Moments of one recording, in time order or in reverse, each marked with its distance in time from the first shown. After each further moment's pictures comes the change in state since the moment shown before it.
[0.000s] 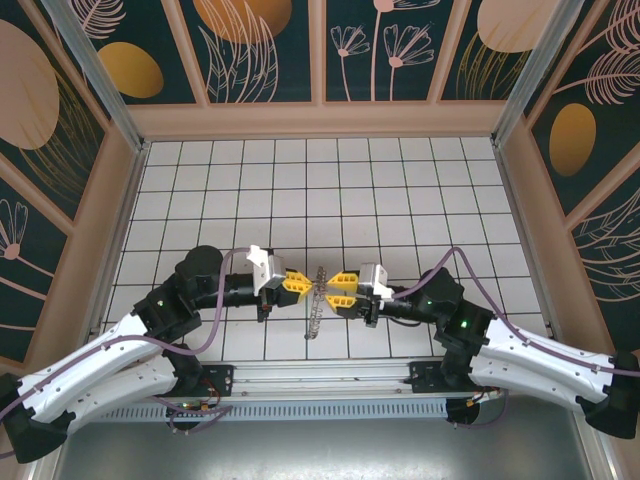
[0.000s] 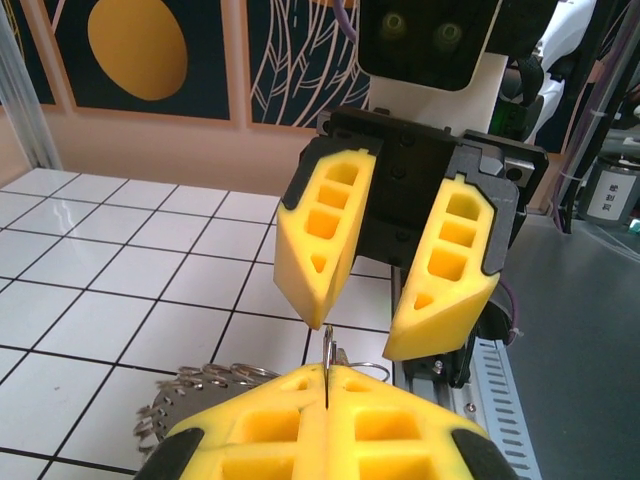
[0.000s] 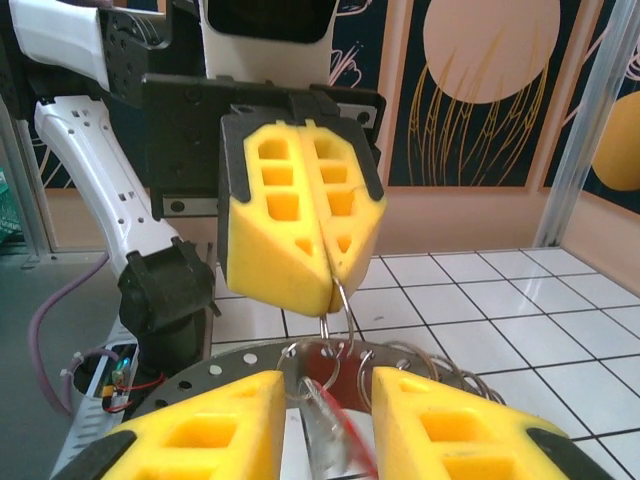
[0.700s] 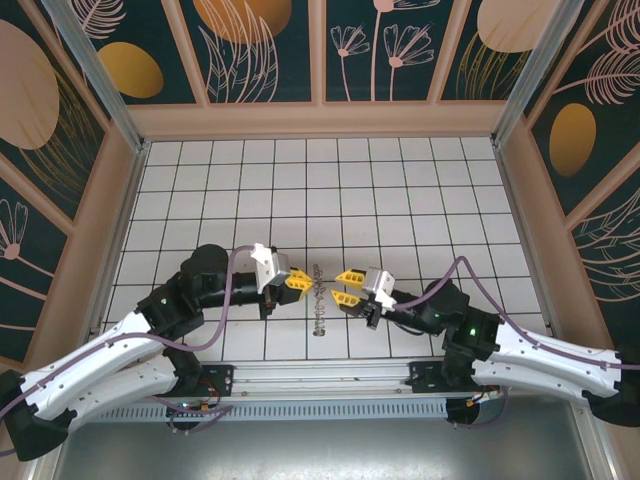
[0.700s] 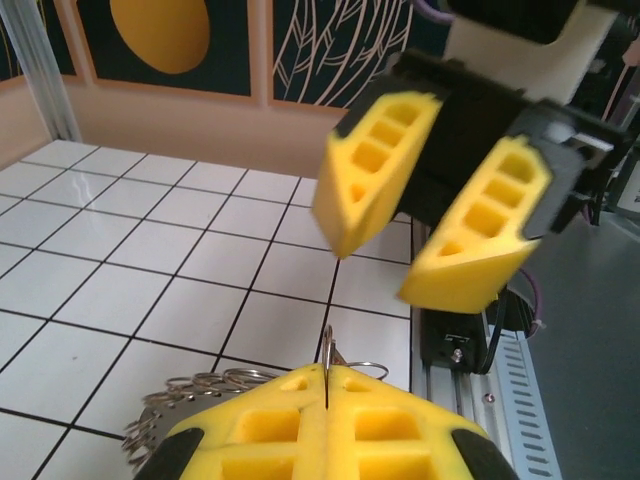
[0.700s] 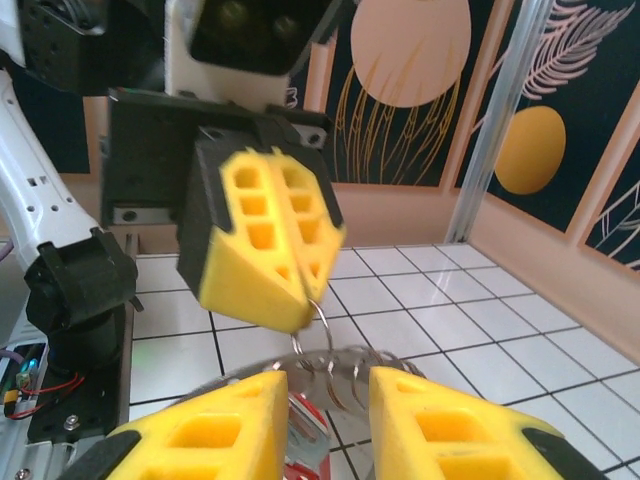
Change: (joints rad) left arm 0.000 0.016 0.000 -0.017 -0.044 0.000; right arm 0.117 -0.070 0.000 -0.081 0.296 -0.085
